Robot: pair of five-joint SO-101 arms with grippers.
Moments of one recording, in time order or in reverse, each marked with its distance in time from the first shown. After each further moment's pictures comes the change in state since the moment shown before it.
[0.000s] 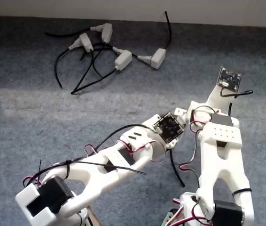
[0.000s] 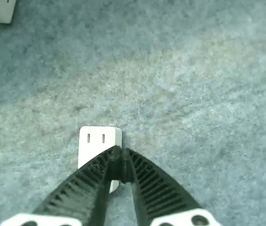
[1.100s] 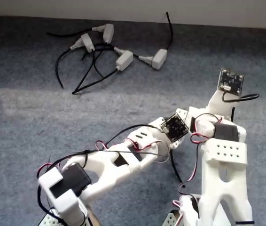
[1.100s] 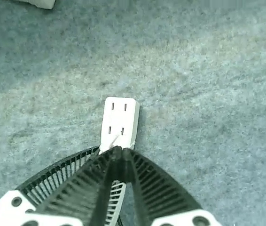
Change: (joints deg) left arm 0.0 13.2 -7.2 -0.6 -0.4; right arm -4.9 -13.0 -0.4 16.0 1.8
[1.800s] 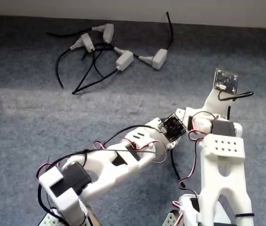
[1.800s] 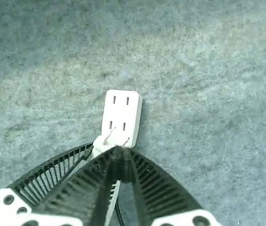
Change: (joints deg) left arm -0.4 1.1 0.9 0.1 0.0; right arm -1.1 4.0 -0.4 -0.4 -0.2
